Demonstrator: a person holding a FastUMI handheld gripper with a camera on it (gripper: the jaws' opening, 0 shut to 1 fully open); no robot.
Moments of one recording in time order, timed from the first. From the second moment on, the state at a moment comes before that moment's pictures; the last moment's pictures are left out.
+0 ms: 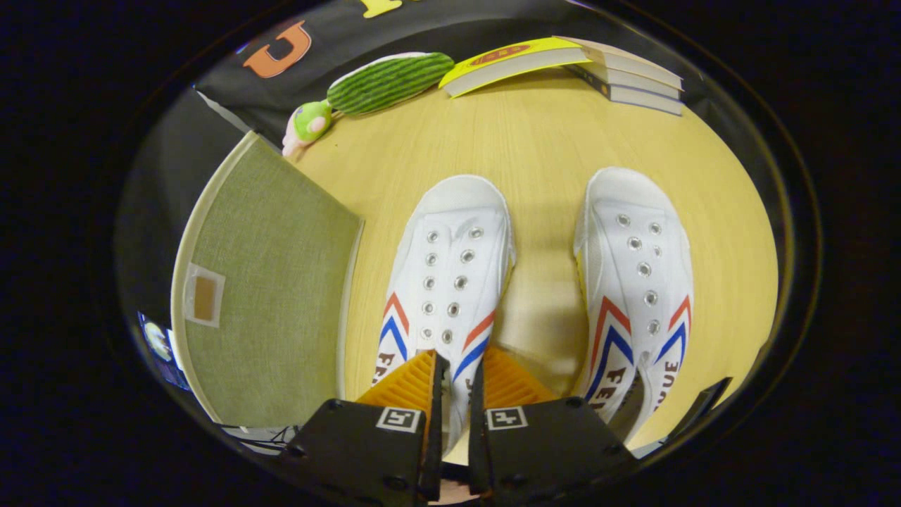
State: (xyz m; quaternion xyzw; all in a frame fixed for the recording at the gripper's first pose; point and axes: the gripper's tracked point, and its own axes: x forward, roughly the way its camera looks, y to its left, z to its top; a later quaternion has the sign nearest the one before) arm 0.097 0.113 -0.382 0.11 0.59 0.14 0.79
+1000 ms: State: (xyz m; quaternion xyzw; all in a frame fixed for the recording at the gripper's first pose) arm -0.003 0.127 -0.231 0.22 0.51 0.17 0.81
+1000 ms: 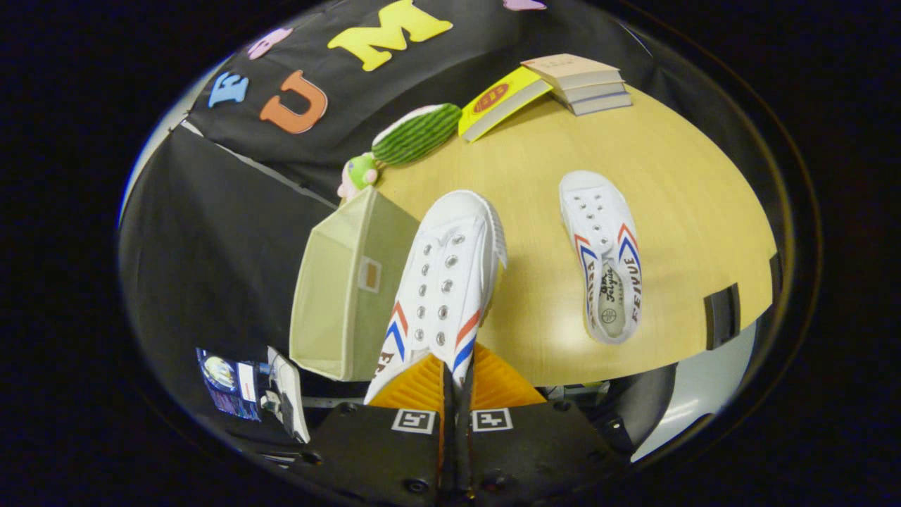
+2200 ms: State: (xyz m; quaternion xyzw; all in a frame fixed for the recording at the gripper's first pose) arm 0.046 0.355 -0.218 0.19 0.56 0.22 0.78
